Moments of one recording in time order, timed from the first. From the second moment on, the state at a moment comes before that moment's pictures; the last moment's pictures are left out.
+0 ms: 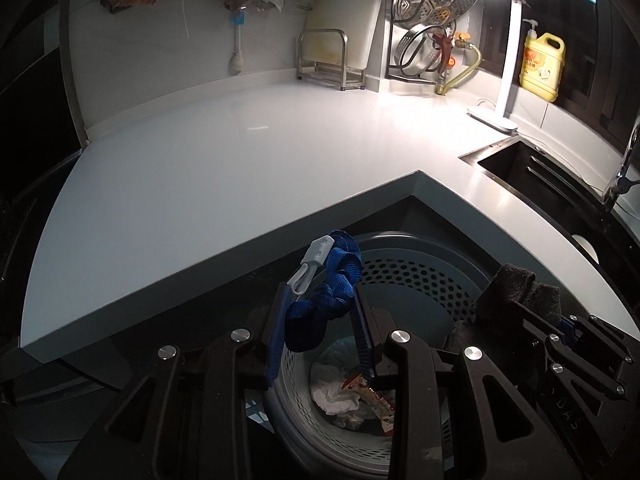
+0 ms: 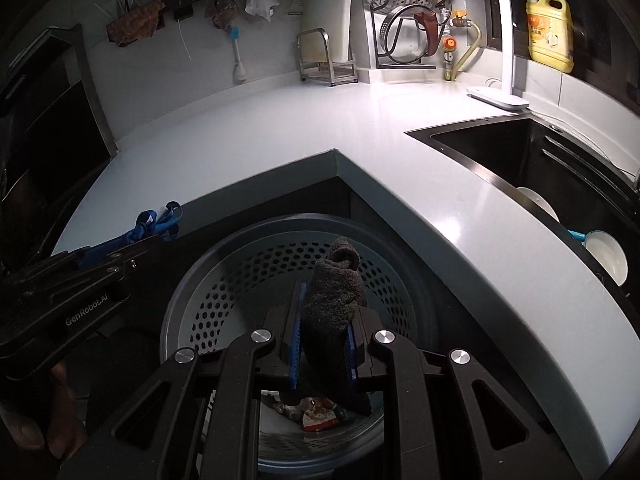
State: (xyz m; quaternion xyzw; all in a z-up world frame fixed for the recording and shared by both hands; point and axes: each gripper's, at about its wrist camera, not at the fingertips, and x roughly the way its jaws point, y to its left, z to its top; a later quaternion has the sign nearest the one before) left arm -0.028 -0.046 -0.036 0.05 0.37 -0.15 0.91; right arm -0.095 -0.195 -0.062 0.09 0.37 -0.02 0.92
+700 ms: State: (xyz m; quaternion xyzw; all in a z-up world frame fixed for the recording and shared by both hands) left arm -0.054 -0.032 -0.025 0.05 0.35 -0.13 0.92; right arm -0.124 -0.191 -0.062 0.10 0.35 -0.05 0.93
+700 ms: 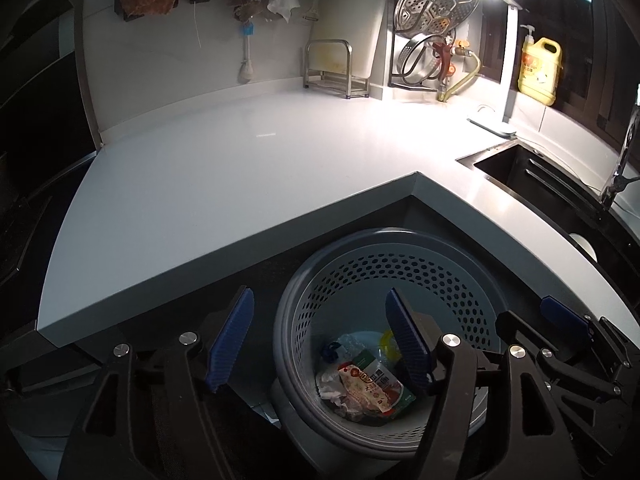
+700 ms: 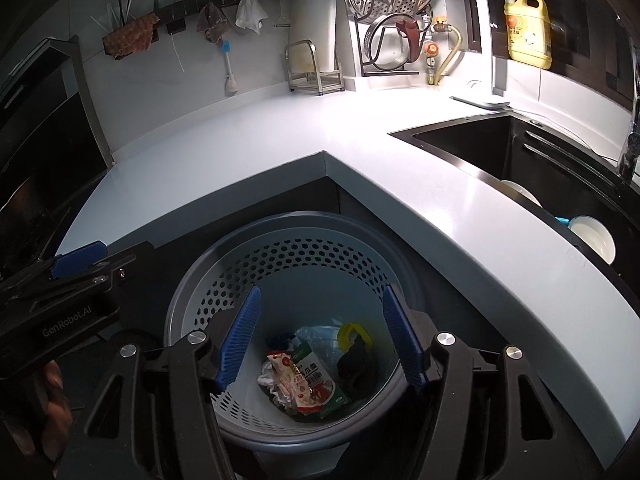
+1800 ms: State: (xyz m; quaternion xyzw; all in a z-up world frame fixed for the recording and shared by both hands) left arm -0.077 -0.024 -0.010 0.06 0.33 -0.13 0.93; right arm -0.140 -0.190 -0.058 0.11 0.34 -0.07 0.93
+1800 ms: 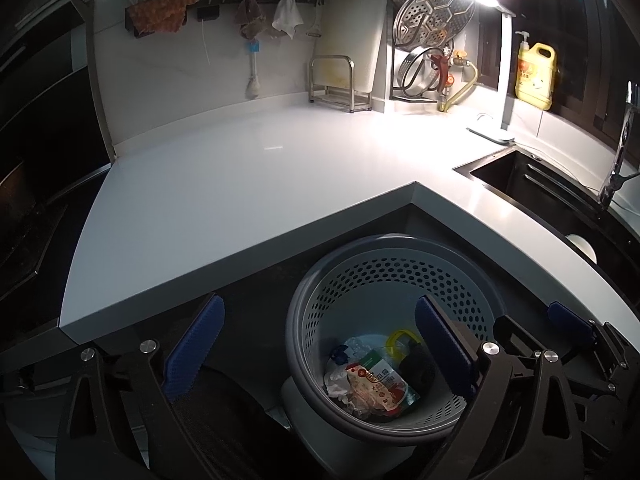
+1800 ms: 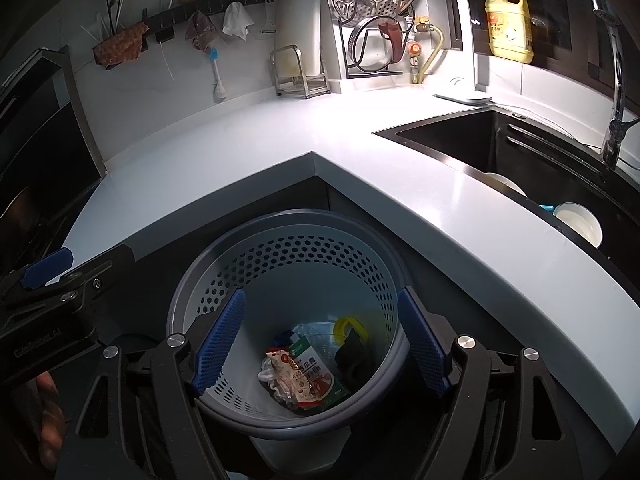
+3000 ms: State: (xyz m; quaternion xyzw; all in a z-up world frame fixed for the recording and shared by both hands) left arm -0.076 -0.021 -0.011 0.07 0.34 -0.10 0.93; right arm -0.142 -0.188 -0.058 0.11 0.34 -0.08 0.93
